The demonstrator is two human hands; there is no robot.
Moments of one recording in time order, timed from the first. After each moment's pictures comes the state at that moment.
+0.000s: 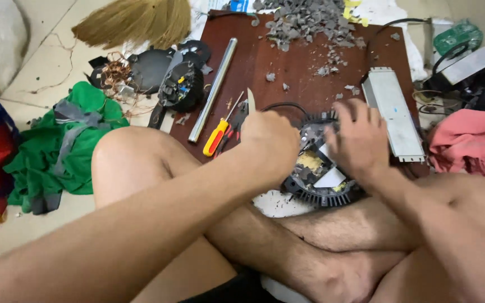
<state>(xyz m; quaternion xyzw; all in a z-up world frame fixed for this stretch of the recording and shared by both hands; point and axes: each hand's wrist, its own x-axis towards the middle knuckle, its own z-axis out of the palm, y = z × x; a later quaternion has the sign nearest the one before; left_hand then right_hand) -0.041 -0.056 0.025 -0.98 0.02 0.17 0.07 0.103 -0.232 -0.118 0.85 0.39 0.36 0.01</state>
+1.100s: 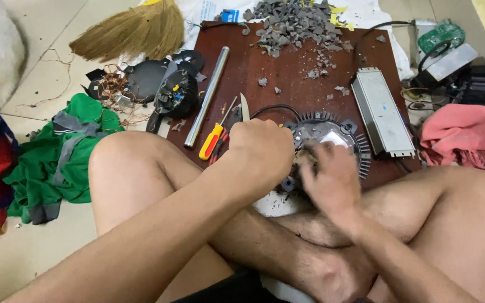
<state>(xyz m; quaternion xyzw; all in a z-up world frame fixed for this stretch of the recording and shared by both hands) -0.051 -0.057 0.007 -1.00 0.01 0.05 0.02 0.011 -0.233 -0.126 0.89 0.36 0.22 -0.15</state>
